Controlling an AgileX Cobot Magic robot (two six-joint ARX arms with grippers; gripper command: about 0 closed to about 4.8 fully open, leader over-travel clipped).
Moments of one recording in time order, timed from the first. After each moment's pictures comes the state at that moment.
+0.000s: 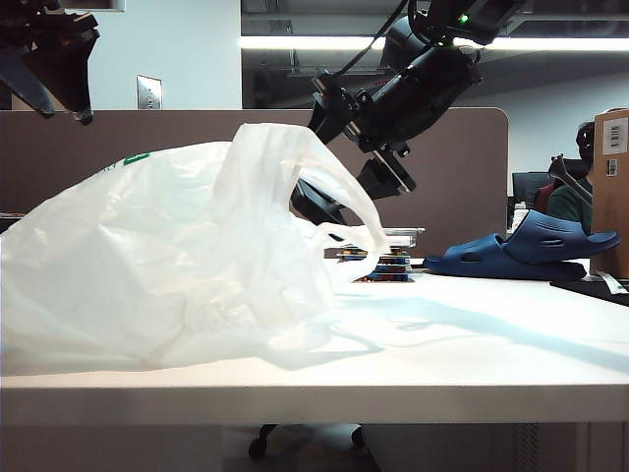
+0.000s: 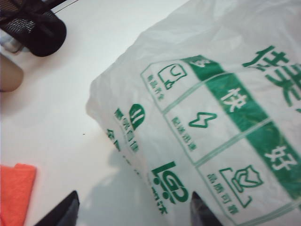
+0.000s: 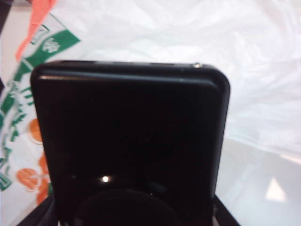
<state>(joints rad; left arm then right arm) -0.16 1.35 1.31 -0.72 0.02 0.37 0.39 2.08 1.84 -0.63 -0.70 0.18</state>
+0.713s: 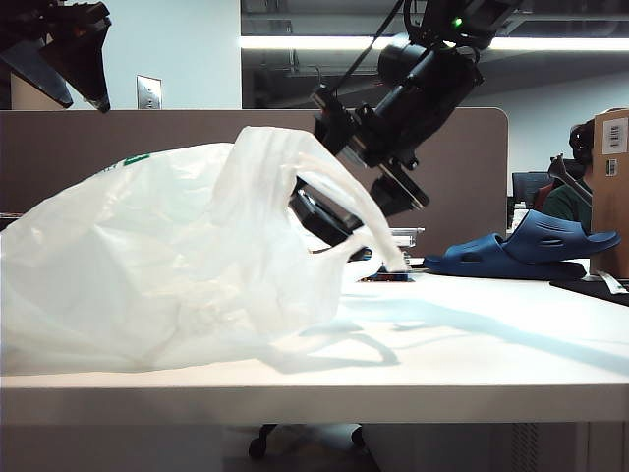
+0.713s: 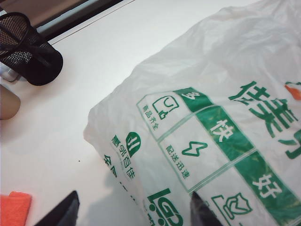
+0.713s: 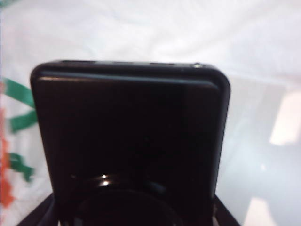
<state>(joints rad) -0.16 1.35 1.31 -0.64 0.07 0.37 0.40 2.09 1.84 -0.80 -0.65 0.18</state>
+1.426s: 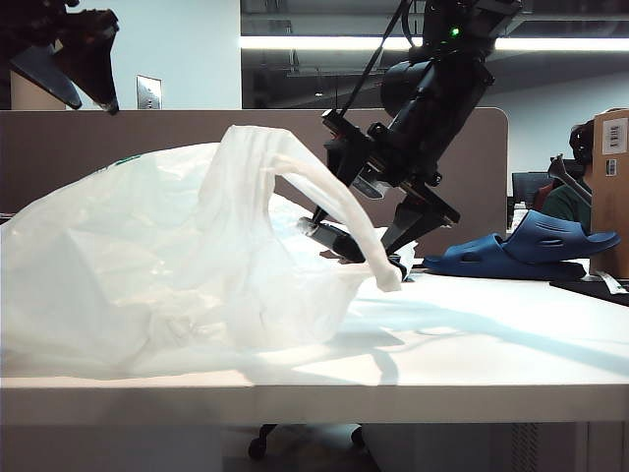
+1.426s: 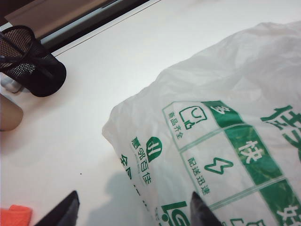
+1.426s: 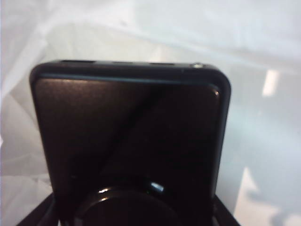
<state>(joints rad) -0.16 1.38 1.31 -0.58 0.07 0.37 0.40 2.11 1.84 -1.03 -0.59 0.15</state>
